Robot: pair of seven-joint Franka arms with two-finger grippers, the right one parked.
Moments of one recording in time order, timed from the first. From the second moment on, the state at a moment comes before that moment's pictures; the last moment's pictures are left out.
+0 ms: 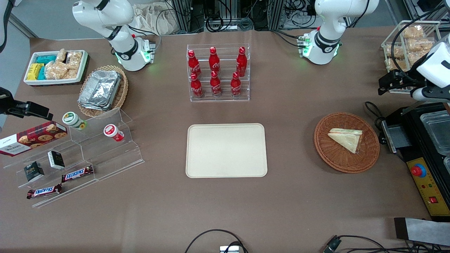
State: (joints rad) arm -0.03 -0.08 0.01 -1.67 0.00 1.53 0.07
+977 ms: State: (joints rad) arm -0.03 0.08 0.03 -1.71 0.00 1.64 -0.15
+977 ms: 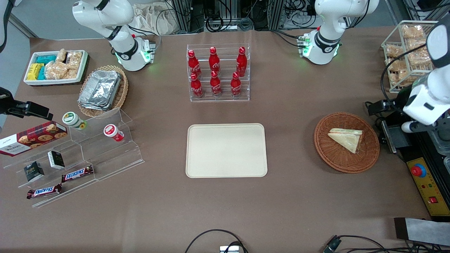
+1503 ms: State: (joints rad) arm -0.03 0.09 0.08 -2.01 0.00 2.03 -0.36
